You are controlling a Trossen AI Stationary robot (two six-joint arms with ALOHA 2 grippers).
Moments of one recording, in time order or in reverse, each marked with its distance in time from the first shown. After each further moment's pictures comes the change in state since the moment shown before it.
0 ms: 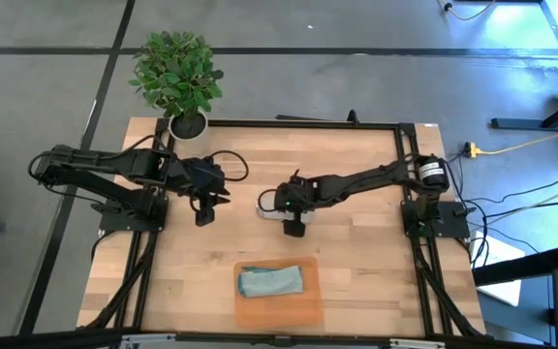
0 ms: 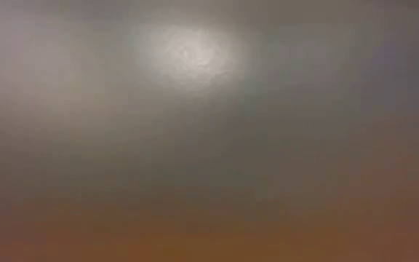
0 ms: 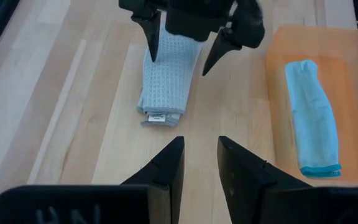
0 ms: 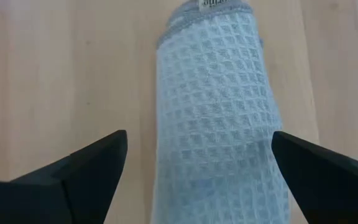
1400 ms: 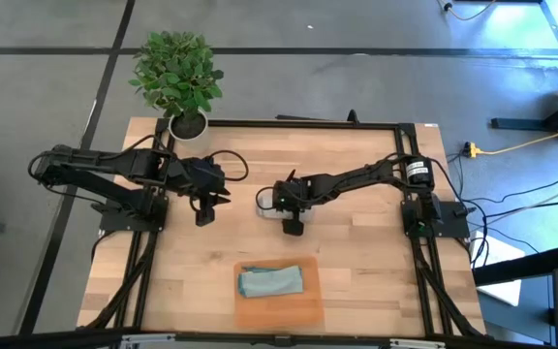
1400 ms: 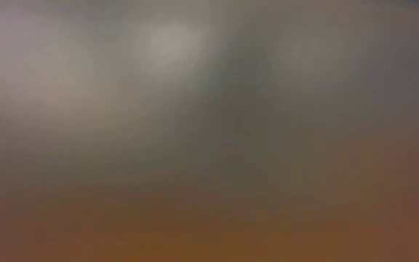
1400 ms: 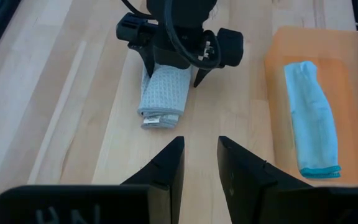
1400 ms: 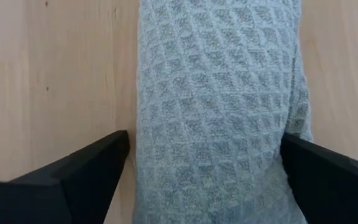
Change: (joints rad) left arm 0.000 0.000 0.000 0.004 0.000 0.000; right arm -0.055 0.136 0.002 0.035 -0.072 -0.042
